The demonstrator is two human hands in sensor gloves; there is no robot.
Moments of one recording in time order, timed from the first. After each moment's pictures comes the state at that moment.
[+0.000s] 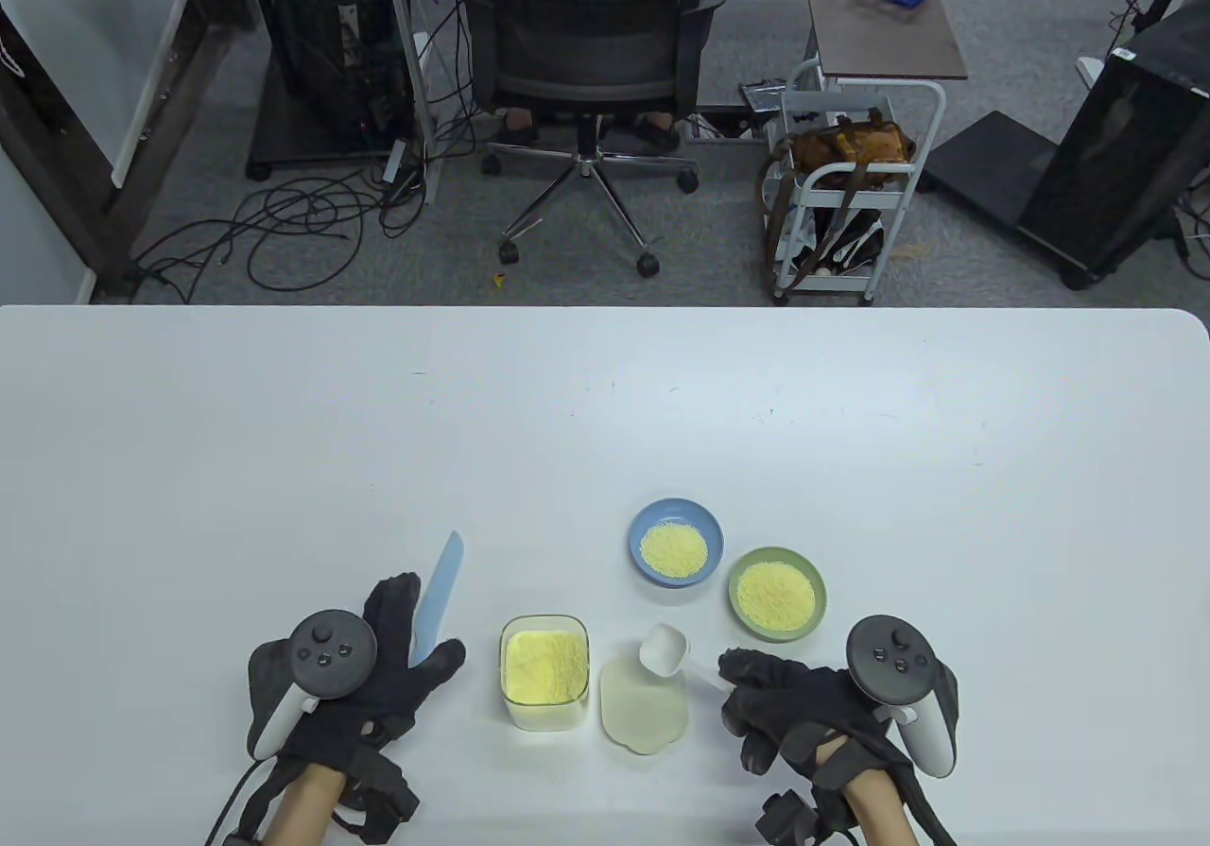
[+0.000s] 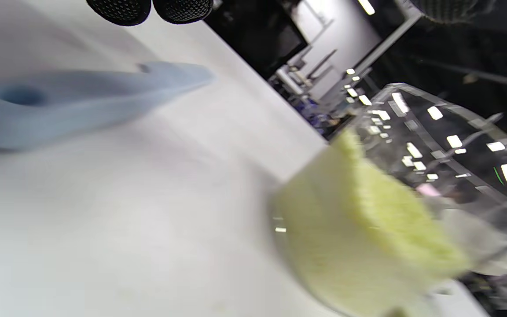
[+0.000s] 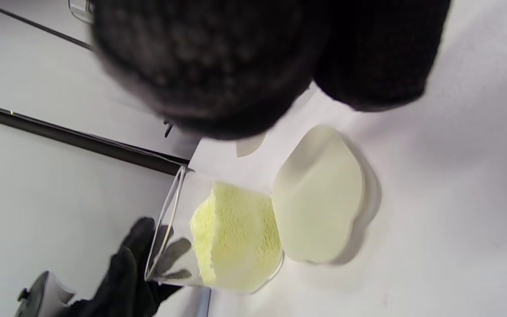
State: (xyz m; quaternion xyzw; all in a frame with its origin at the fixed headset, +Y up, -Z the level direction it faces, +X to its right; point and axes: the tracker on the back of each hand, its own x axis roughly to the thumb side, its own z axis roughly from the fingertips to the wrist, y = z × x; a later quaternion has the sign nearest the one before) left_hand -0.255 -0.756 -0.235 -0.11 -0.08 0.37 0.92; right_hand 0.164 -0.724 -0.215 0.07 0.17 0.82 0.53
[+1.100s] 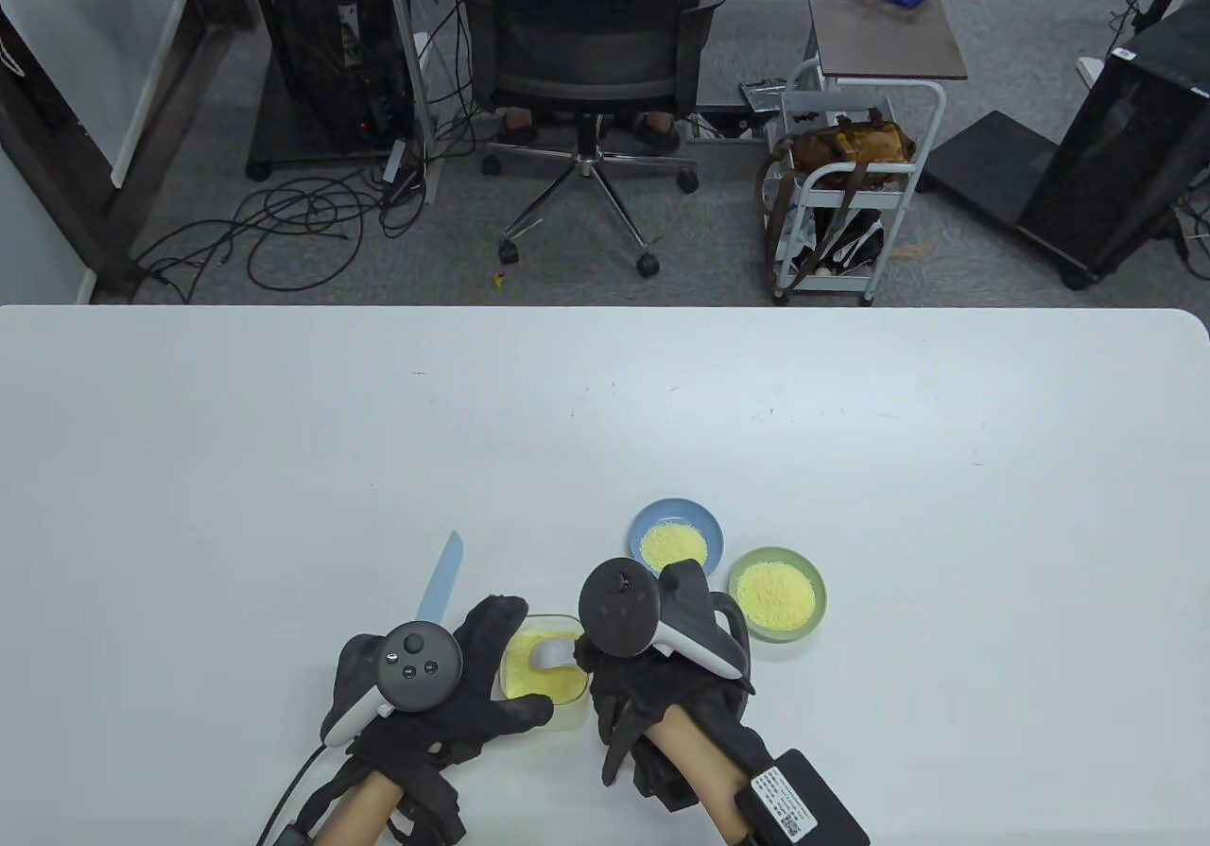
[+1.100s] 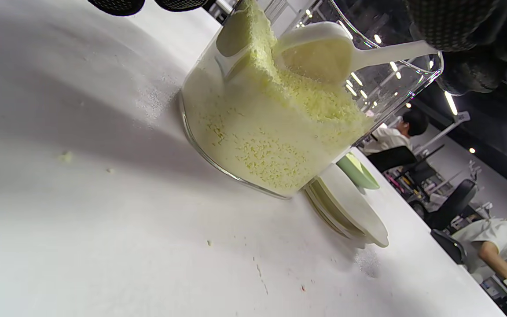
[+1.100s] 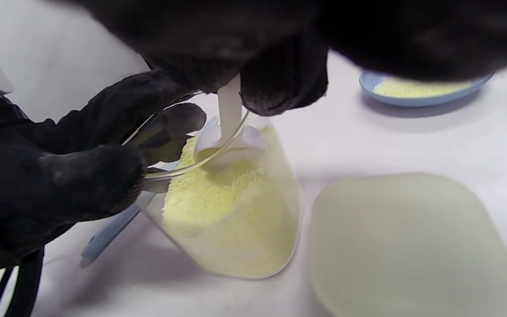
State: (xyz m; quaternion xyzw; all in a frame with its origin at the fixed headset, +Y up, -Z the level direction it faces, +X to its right) left_hand -0.195 -0.763 -0.234 -0.17 -0.18 0.31 0.92; right_hand 0.009 -0.659 -0.252 0.18 0.19 0.94 0.20
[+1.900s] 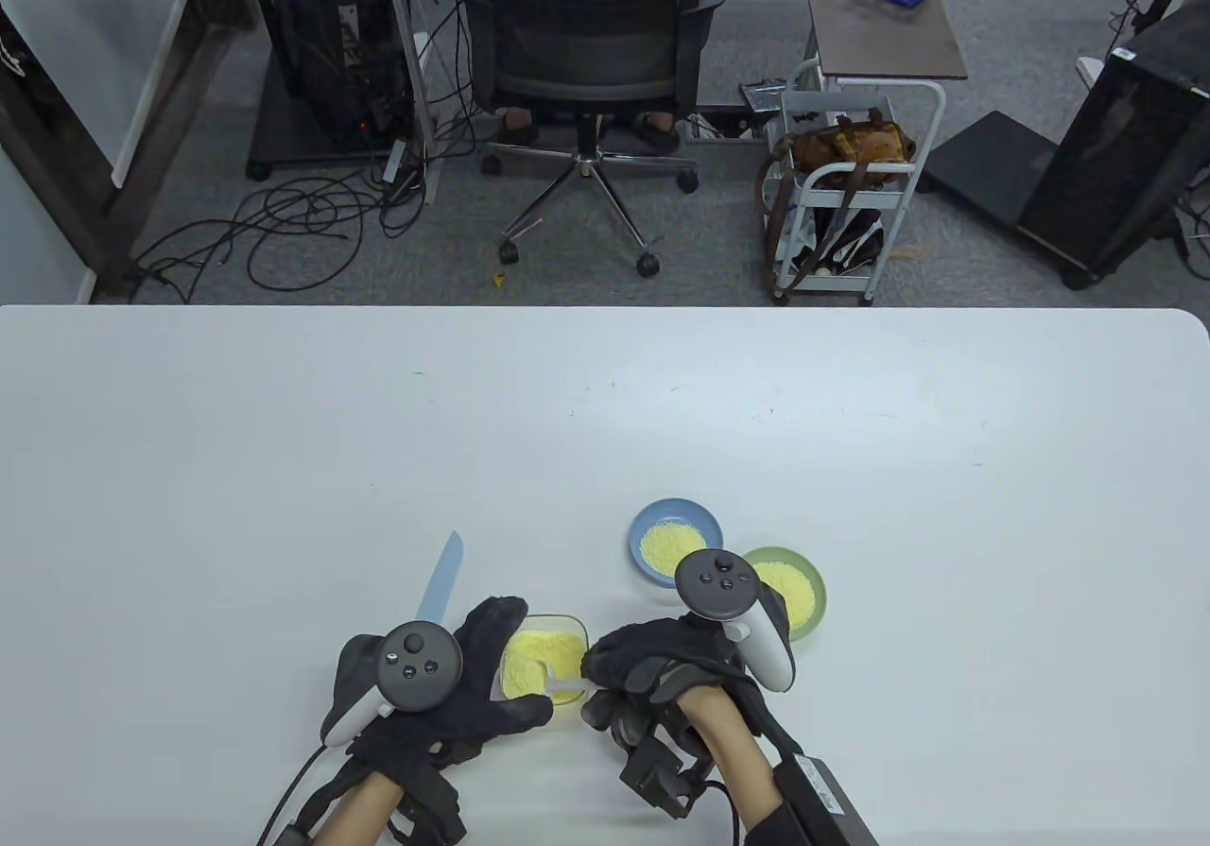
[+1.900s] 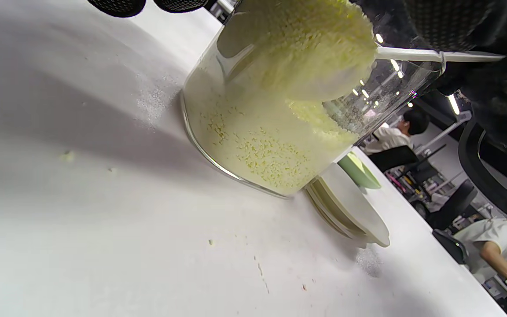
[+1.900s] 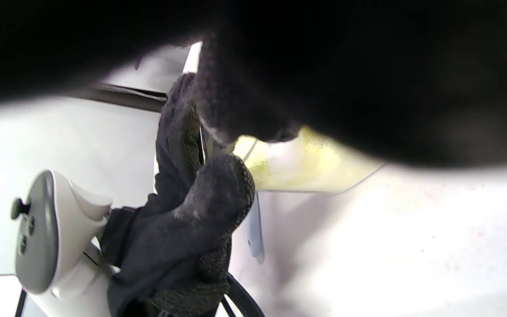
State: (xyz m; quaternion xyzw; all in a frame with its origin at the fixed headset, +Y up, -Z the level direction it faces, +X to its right) left_hand -0.196 -0.763 -0.234 -0.17 -0.18 0.31 0.92; right_hand 0.057 -0.724 -0.258 0.07 0.31 0.77 0.55
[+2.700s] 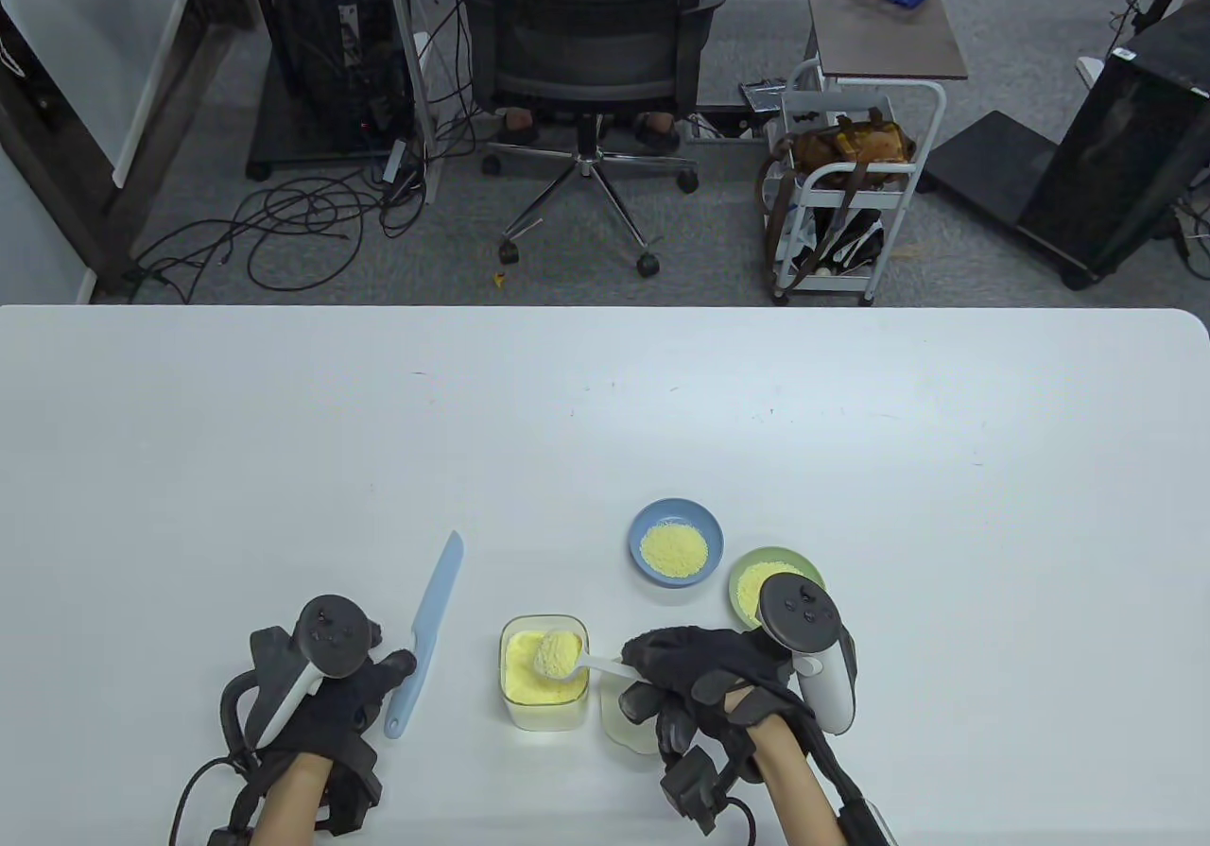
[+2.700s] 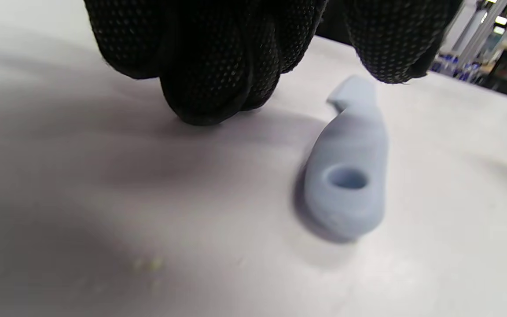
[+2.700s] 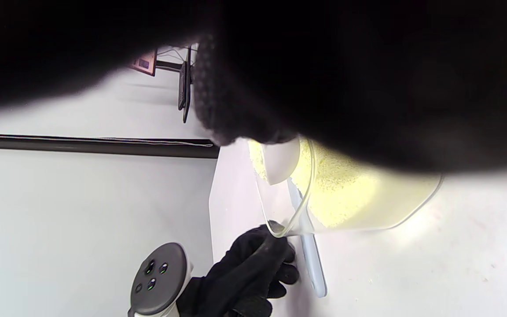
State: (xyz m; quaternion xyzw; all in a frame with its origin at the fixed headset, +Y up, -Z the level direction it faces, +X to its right) left_hand -0.284 -0.760 -0.244 -0.15 0.12 0.10 0.98; right_hand 0.095 -0.715 -0.242 0.06 0.23 0.73 0.64
